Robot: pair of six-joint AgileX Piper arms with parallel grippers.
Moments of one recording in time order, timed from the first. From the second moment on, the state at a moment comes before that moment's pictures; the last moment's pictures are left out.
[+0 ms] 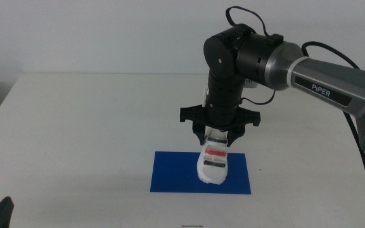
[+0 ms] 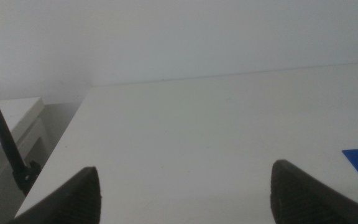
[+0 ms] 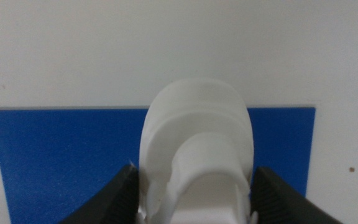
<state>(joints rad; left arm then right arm) -0.02 -0.01 0.03 -0.01 0.18 0.07 0.62 2.16 -1.88 -0.04 1.22 0.68</state>
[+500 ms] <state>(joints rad) -0.02 -0.01 0.03 -0.01 0.18 0.07 0.62 2.16 -1.88 -0.11 1.22 0.70</state>
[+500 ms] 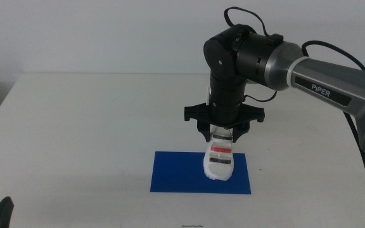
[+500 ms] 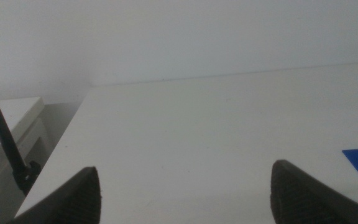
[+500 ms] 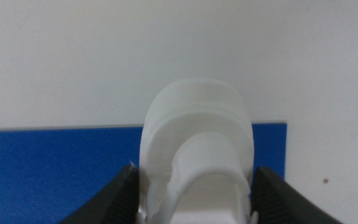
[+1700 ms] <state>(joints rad) -0.02 -0.01 0.03 -0.01 0.18 0.07 0.63 2.17 -1.88 0.08 1.22 2.12</state>
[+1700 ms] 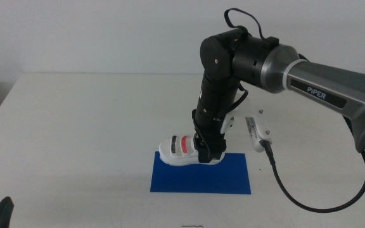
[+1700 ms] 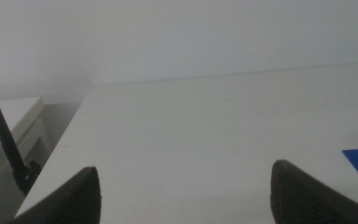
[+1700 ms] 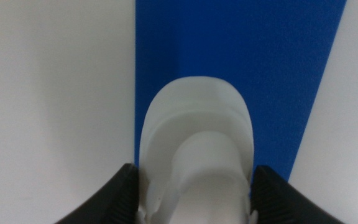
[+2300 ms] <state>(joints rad) -0.02 -0.01 0.03 -0.01 0.18 0.07 0.63 2.19 -1.88 0.02 1.22 2.12</state>
